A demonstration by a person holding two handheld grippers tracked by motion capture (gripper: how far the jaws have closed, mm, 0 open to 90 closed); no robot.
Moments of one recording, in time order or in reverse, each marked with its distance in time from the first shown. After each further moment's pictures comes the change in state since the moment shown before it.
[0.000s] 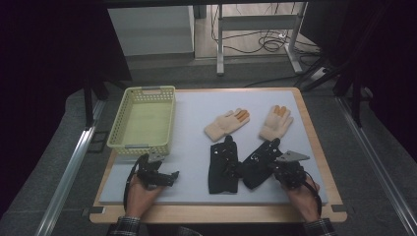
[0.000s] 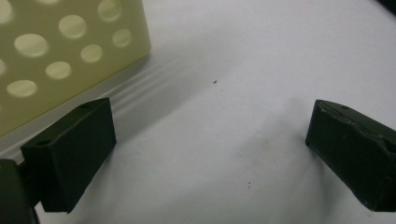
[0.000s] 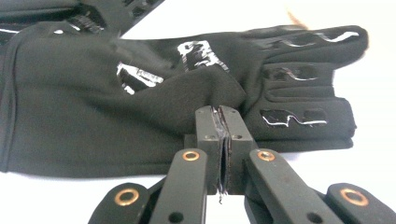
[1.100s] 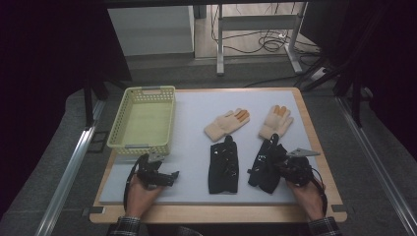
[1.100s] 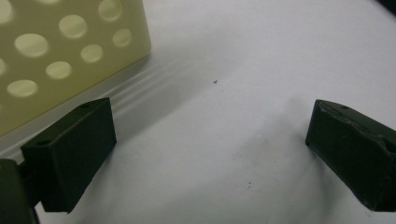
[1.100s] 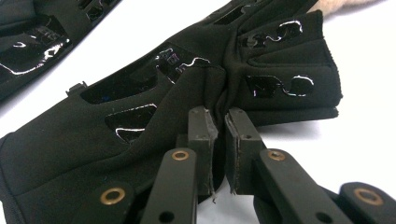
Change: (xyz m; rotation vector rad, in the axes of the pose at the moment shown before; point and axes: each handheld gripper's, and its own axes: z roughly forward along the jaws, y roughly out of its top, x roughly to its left) left arm 0.000 0.000 0.000 0.000 -0.001 -0.002; right arm -0.024 -0.007 0.002 0.026 0.020 0.163
